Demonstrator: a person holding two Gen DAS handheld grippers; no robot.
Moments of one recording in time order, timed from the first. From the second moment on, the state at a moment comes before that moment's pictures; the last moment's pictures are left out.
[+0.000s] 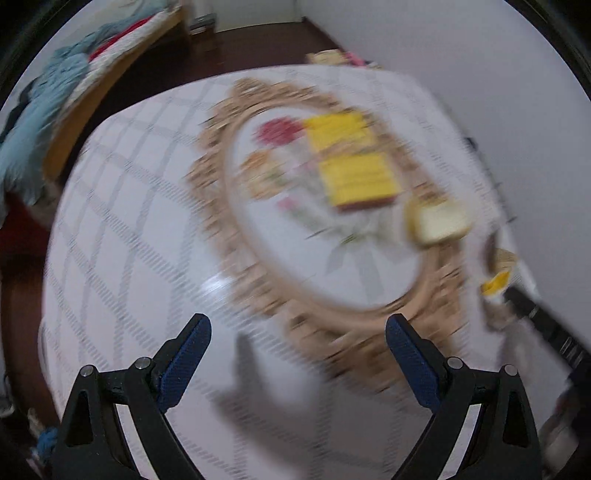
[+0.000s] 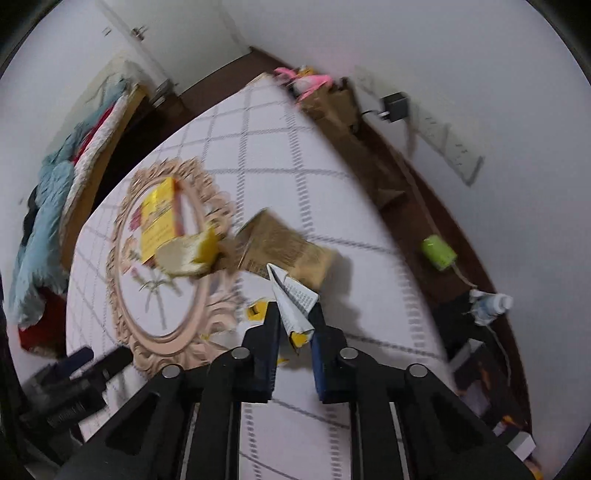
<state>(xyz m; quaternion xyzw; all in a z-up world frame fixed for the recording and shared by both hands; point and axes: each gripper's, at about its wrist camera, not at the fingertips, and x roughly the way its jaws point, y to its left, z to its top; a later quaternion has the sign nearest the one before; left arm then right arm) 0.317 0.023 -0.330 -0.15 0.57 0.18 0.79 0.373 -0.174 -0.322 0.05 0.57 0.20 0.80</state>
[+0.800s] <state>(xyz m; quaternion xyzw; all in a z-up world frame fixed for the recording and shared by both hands) 0.385 -0.022 -0.330 -0.05 0.55 0.10 0.83 0.376 -0.196 -0.317 0.06 0.58 0.20 0.79</state>
